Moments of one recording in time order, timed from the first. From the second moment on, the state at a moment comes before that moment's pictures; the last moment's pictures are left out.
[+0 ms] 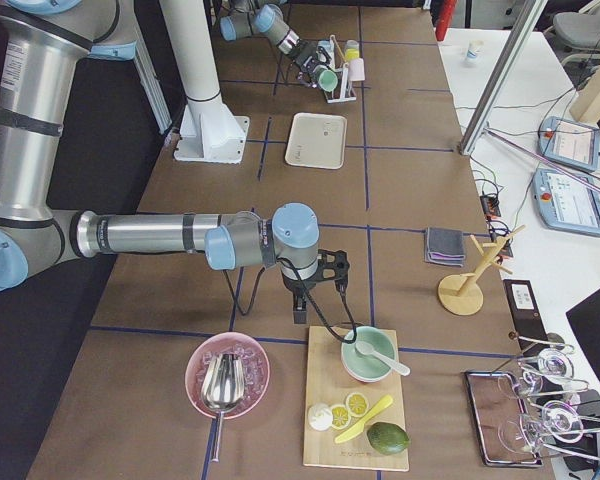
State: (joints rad) left arm -0.26 -2.04 -2.00 -1.77 -0.95 -0.33; right arm 1.46 -1.85 1.90 -1.44 2.32 0.17
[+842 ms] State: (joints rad) left arm -0.22 -2.07 -1.62 -2.50 -0.86 -0.69; right arm 1.46 -1.85 1.90 -1.44 2.32 0.18
